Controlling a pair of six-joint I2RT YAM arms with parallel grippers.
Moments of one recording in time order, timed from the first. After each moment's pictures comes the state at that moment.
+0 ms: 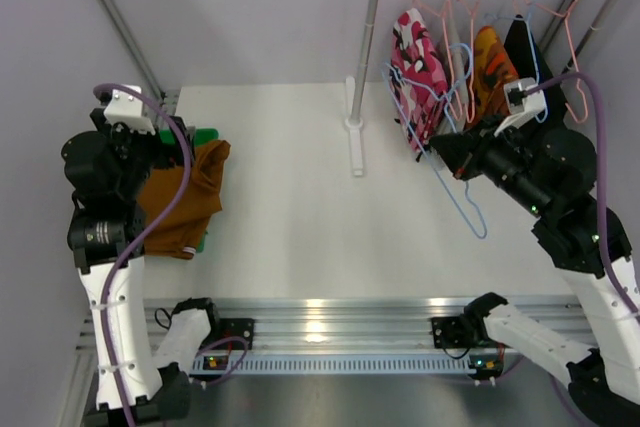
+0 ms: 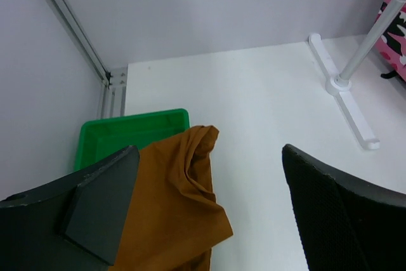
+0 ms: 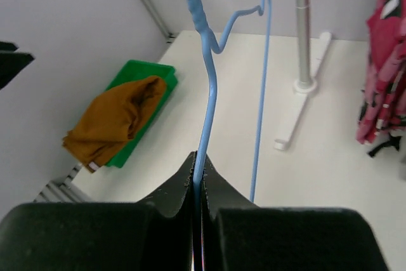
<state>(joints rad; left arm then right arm) 0.17 0.87 1.37 -0.58 0.27 0.08 0.48 0.84 1.38 -0.61 -0.14 0.37</state>
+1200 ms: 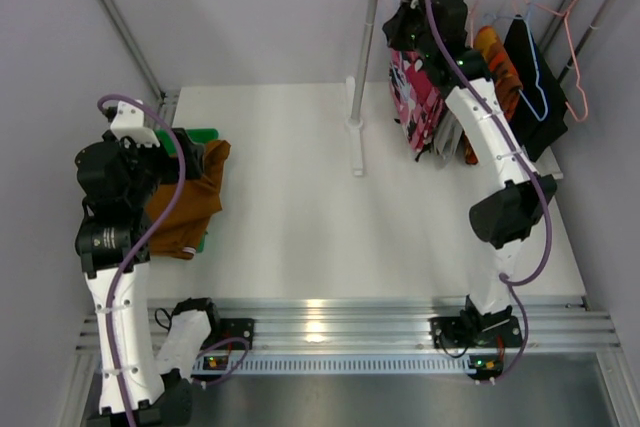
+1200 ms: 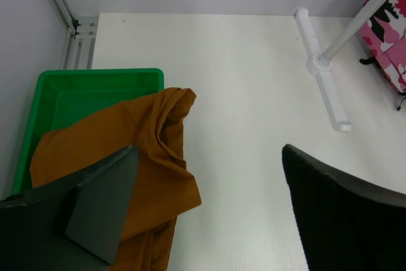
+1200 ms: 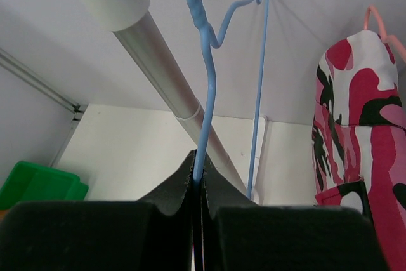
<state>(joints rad) 0.17 0.82 1.27 -0.67 0.27 -0.06 0.34 1.95 2.24 -0.41 -0.03 0.31</state>
